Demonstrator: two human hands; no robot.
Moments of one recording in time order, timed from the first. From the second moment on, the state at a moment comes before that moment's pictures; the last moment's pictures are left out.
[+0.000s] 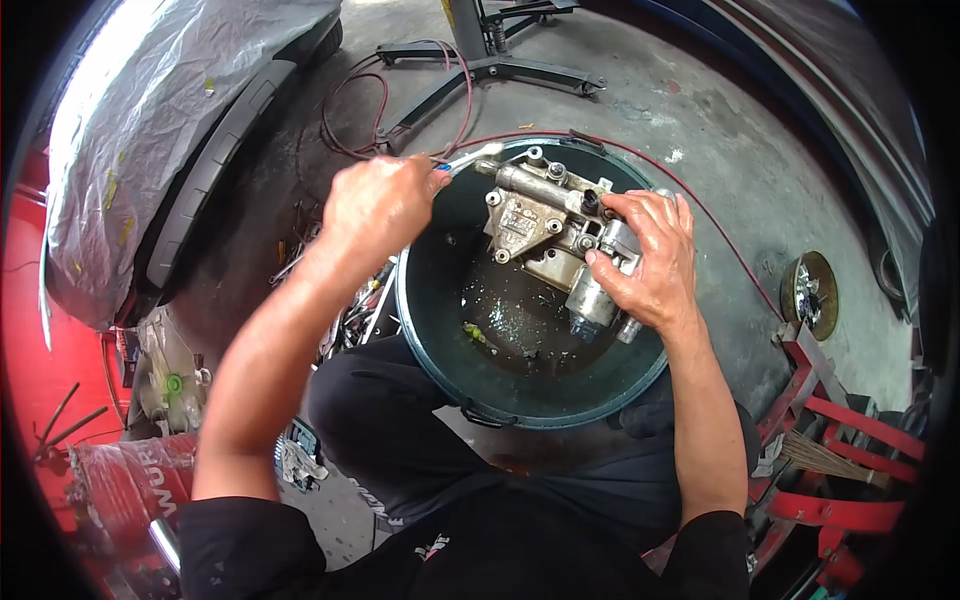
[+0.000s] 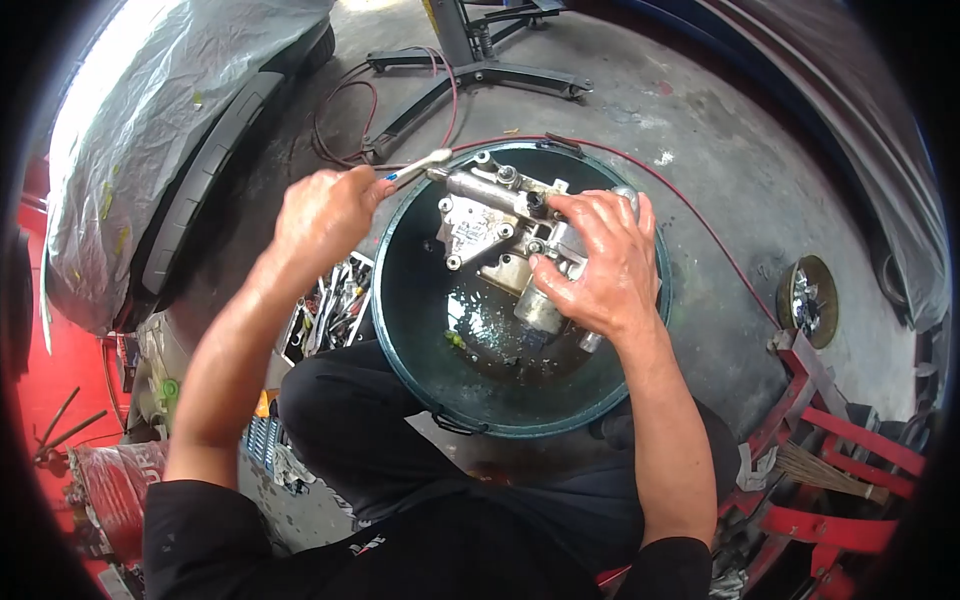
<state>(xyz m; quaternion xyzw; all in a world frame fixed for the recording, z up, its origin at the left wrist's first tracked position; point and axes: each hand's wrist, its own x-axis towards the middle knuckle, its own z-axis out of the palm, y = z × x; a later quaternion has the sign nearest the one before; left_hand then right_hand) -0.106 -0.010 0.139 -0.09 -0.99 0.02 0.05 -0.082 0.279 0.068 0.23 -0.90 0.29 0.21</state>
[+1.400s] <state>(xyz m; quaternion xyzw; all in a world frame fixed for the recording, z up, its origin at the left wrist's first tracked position) -0.076 0.031 0.055 -0.03 -0.98 -0.11 0.17 -0.109 0.290 0.053 0.12 -0.84 0.49 0.20</state>
